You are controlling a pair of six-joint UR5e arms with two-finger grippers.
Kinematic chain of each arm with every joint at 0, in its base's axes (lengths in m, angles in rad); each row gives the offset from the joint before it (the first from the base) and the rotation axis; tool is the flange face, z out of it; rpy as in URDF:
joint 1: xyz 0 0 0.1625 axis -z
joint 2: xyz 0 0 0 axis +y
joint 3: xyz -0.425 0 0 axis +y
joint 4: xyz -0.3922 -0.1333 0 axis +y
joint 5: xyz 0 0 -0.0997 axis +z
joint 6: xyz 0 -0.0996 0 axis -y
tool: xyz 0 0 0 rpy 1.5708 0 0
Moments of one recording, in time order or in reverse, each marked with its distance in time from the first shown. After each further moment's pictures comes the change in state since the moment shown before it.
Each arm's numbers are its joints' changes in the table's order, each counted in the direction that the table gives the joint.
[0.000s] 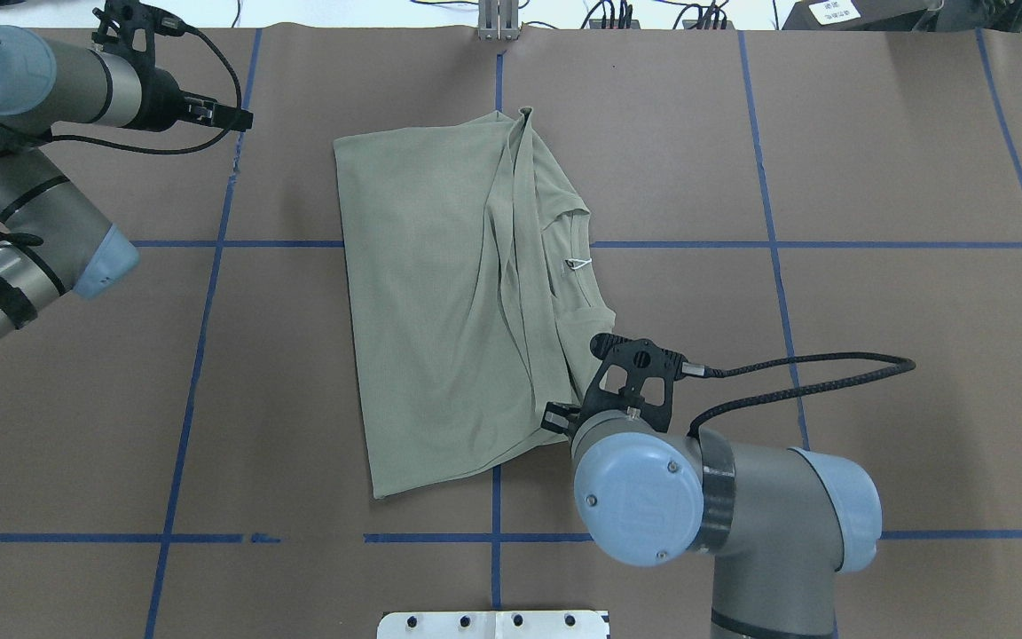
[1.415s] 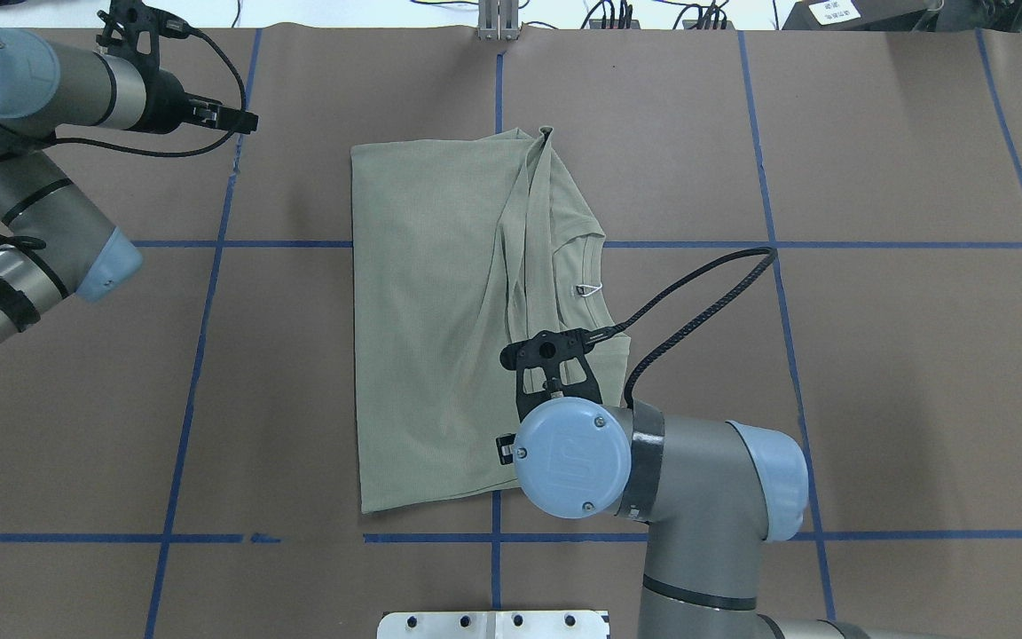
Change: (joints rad) left arm -0.007 -0.001 0.009 0.002 -0.001 -0.008; right arm -0.045 -0.132 0.149 0.033 -0.152 -0.583
